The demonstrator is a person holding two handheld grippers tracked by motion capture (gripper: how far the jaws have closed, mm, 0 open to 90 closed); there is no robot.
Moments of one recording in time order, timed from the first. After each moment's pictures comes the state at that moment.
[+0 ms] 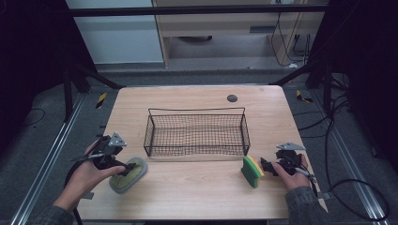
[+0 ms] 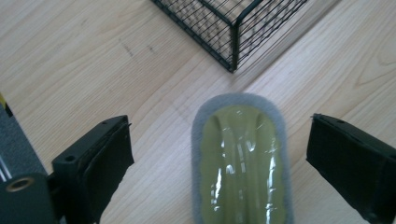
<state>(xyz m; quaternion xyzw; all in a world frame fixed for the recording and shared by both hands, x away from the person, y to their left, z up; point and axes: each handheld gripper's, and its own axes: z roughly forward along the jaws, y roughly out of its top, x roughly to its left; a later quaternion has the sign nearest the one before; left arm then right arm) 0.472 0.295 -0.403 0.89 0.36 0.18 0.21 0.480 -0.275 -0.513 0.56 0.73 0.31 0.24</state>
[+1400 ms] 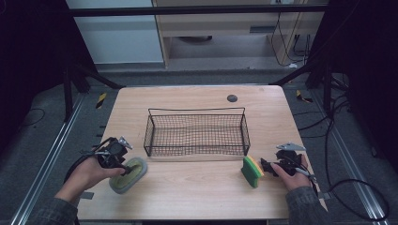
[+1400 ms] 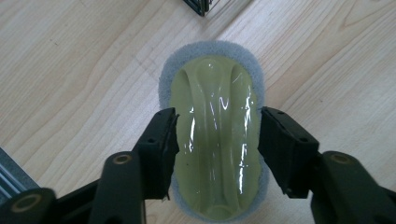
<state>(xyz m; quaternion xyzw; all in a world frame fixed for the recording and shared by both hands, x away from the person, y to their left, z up) 0.480 0.282 -0.411 0.92 0.36 0.08 0.11 0.480 -0.275 -0.513 0.56 0.73 0.31 0.24</state>
